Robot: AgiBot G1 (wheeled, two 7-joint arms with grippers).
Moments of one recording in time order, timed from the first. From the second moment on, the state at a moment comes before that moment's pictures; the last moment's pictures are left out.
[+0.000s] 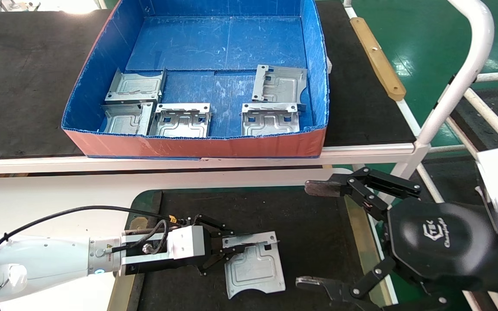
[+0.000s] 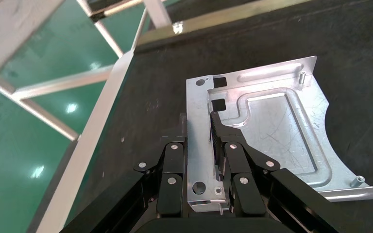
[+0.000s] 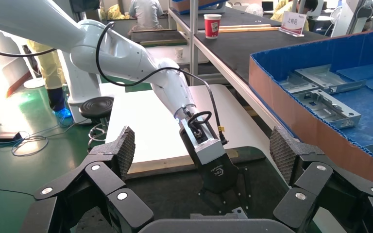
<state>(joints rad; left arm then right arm) -1.34 1.14 0.61 -0.24 1.09 1.39 0.89 1.08 -0.60 -0.31 1.28 -0.71 -1.48 0.17</state>
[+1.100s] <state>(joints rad) -1.42 1.34 0.60 -0.06 1.06 1.33 1.07 1.08 -0.60 -0.31 1.28 -0.71 -1.48 0.17</state>
